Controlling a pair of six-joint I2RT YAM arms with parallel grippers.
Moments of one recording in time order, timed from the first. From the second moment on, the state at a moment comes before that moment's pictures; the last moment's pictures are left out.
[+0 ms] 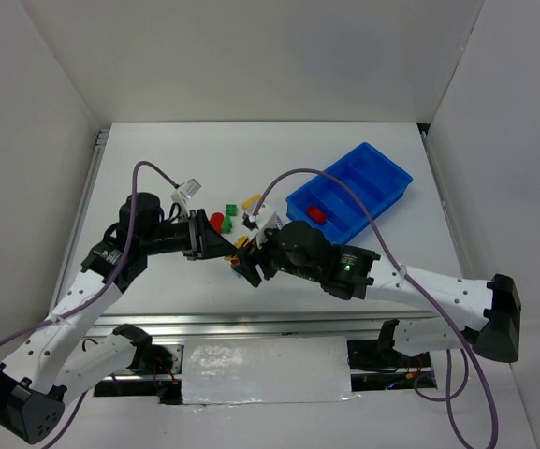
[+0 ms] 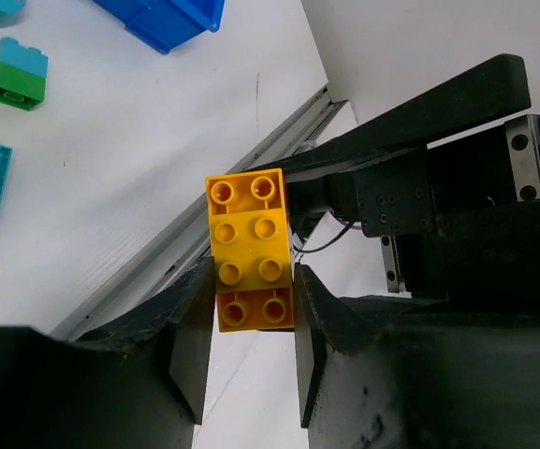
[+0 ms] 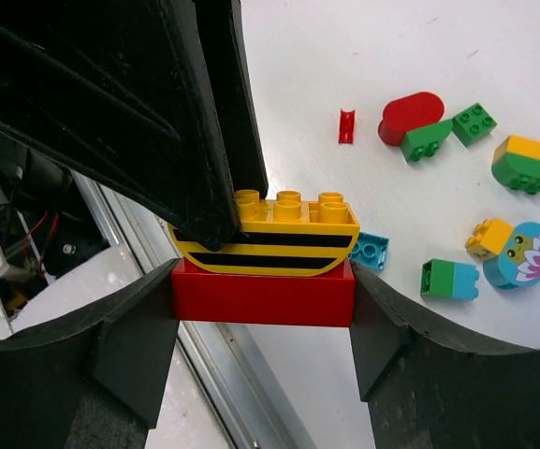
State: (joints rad) left arm -0.42 0.89 0.85 -0.40 0.70 -0.70; right arm 1.15 1.19 1.01 -0.19 0.12 0.15
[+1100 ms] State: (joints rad) left arm -0.43 0.83 0.85 -0.22 0.73 -0.63; right arm 0.83 0.71 0.78 -0.06 -0.24 0.34
